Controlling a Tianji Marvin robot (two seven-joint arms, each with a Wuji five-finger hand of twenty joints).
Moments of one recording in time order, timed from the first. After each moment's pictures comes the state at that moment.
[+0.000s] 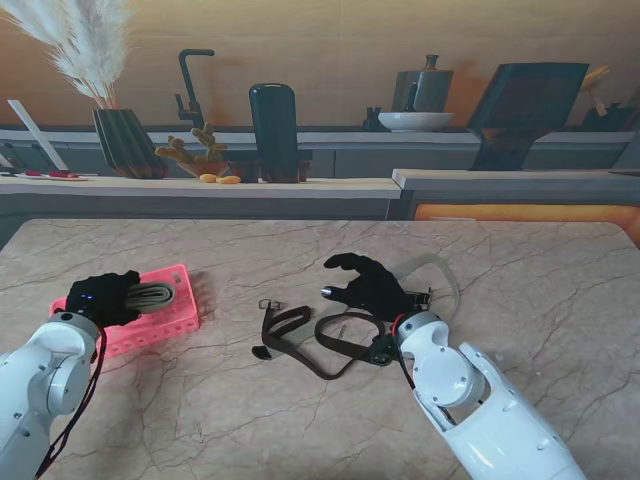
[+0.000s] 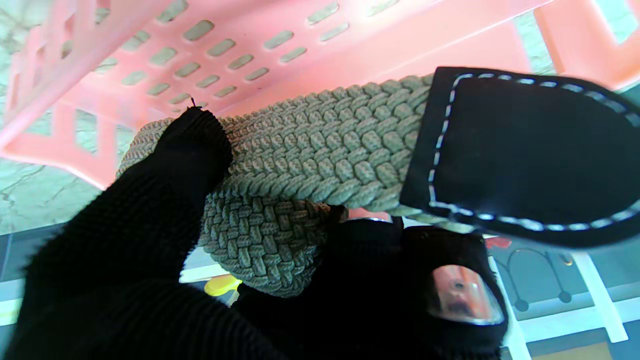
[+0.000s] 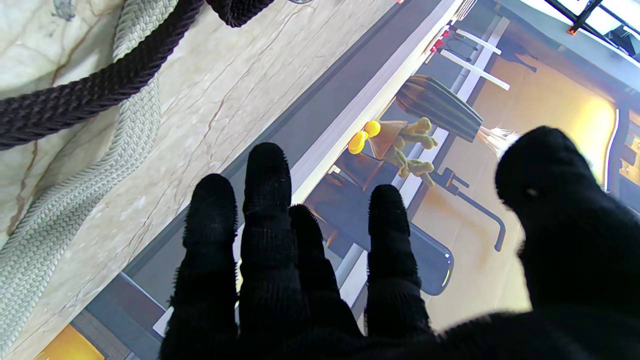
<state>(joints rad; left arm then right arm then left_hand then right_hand) 1.58 -1.02 -1.50 -1.49 1.23 0.01 -0.02 -1.44 -1.17 1.07 -1.51 -0.26 -0.07 -0.11 0.81 -0.61 0.57 -0.15 0.49 0.14 0.77 0.81 0.95 0.20 0.67 0.91 1.15 0.10 1.36 1.04 1.07 0.11 1.81 0.72 0.40 -0.55 0.65 -0.11 0.42 -0.11 0.57 0.47 0.38 0.21 0.51 0.36 0.69 0.08 0.73 0.66 0.37 0.14 1.01 0.74</state>
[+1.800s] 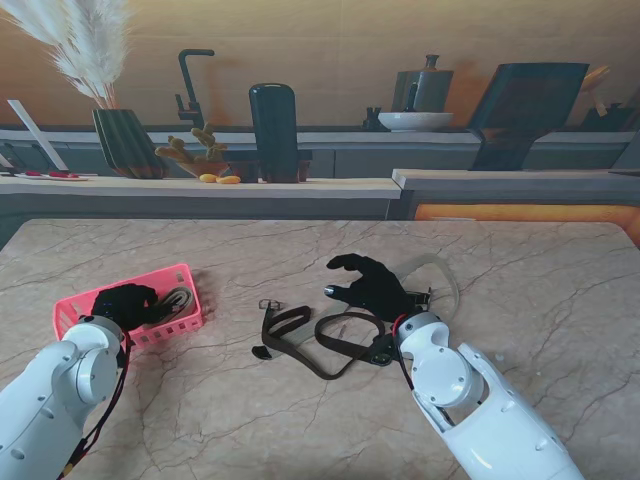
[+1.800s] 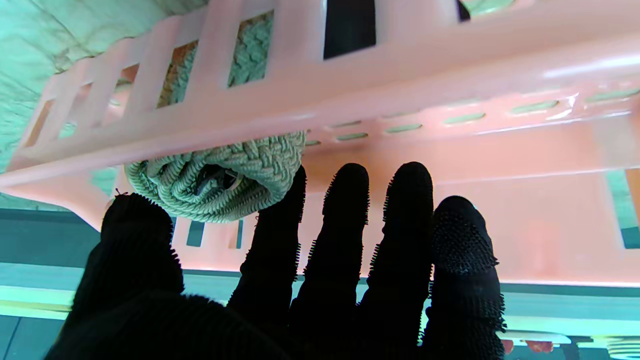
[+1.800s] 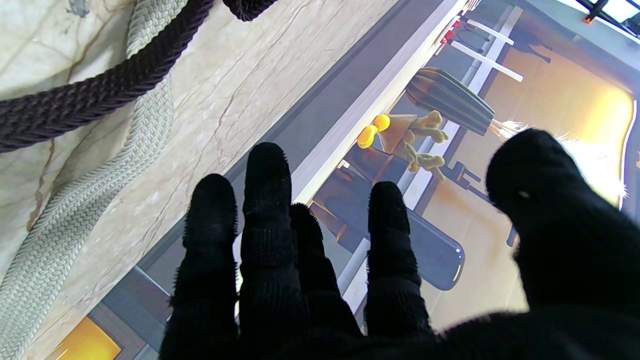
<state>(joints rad) 1.48 -1.04 -1.37 -1.34 0.98 0.10 -0.03 -1.45 -1.18 1.07 -1.50 -0.26 -0.05 -0.13 0.71 -0.07 -0.01 -0.07 0.76 0.15 0.46 0.51 0.84 0.28 0.44 0.58 0.68 0.42 0.75 0.83 0.34 0.43 1.36 0.78 0.40 -0.55 0.71 -0.11 0.45 -0.11 0.57 0.48 0.39 0.22 0.51 0.36 0.69 0.08 0.74 0.66 0.37 0.14 1.01 0.75</state>
